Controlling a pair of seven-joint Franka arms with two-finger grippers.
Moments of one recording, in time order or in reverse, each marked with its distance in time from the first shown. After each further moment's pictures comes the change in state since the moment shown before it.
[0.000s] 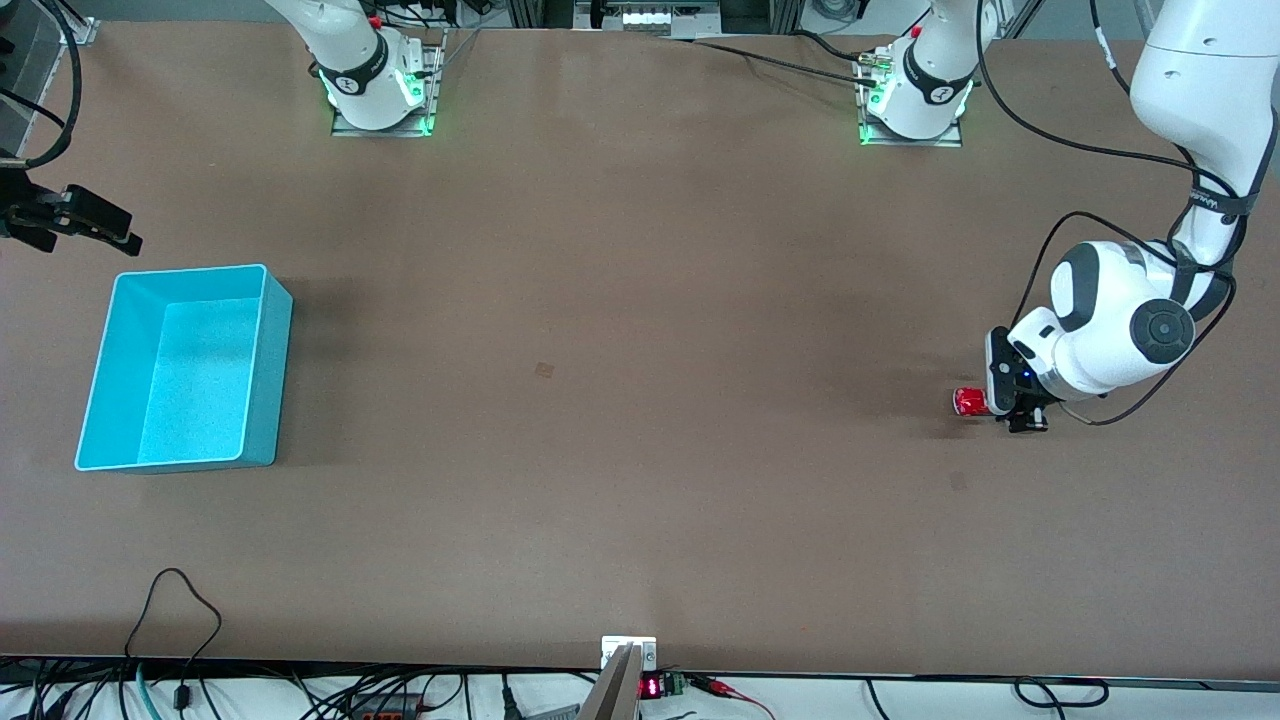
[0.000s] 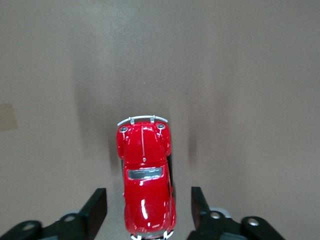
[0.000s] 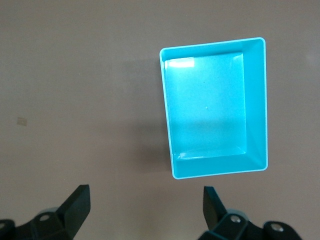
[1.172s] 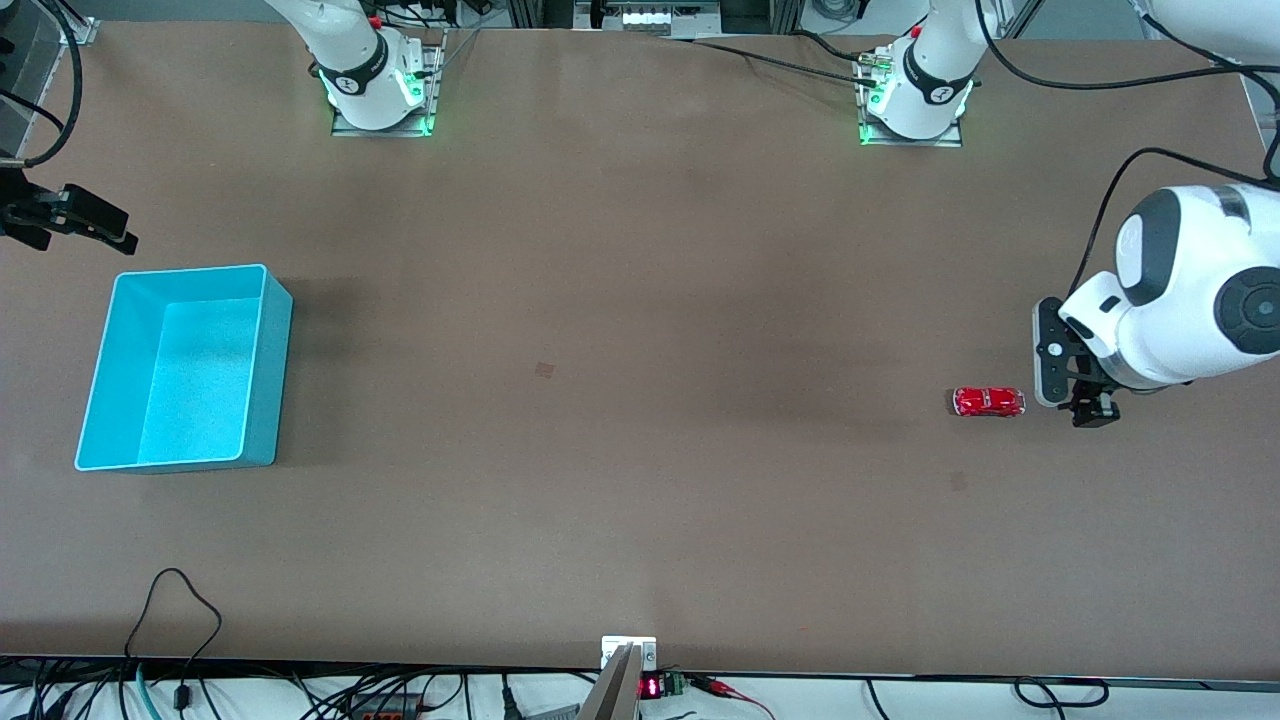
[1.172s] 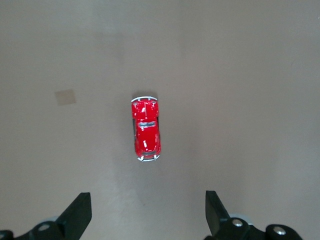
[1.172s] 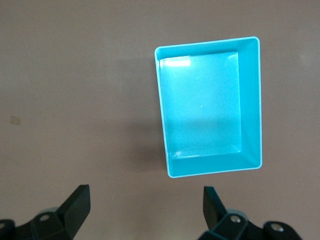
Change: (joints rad) left arm -0.303 -0.171 0.229 0.250 0.000 -0.522 -0.052; right arm 0.000 -0.001 -0.001 0.000 -0.019 -0.003 -0.001
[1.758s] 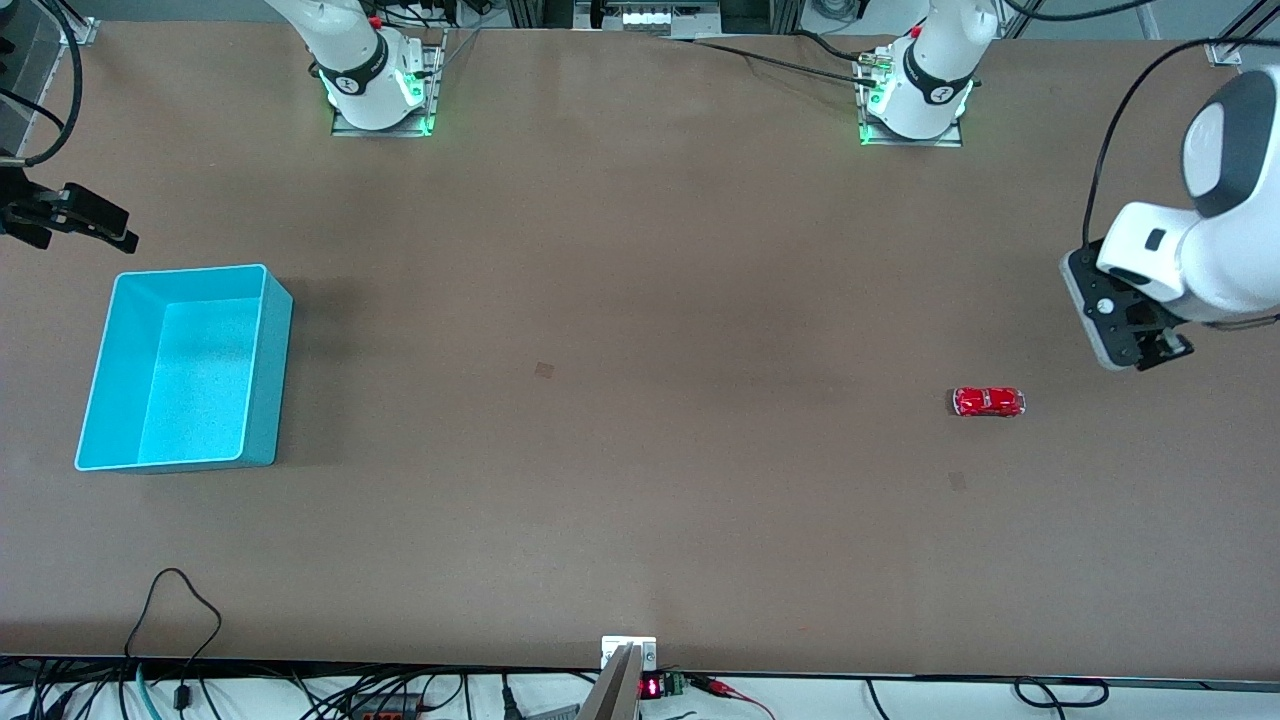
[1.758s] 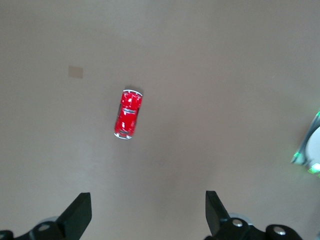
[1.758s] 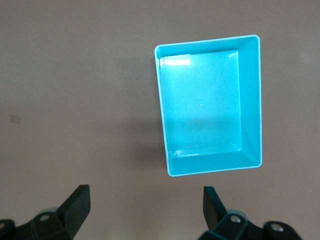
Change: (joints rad) left arm -0.043 -0.111 -0.002 0.142 -0.004 -0.278 -0.261; right arm 0.000 -0.001 0.000 0.000 0.000 -0.006 0.000
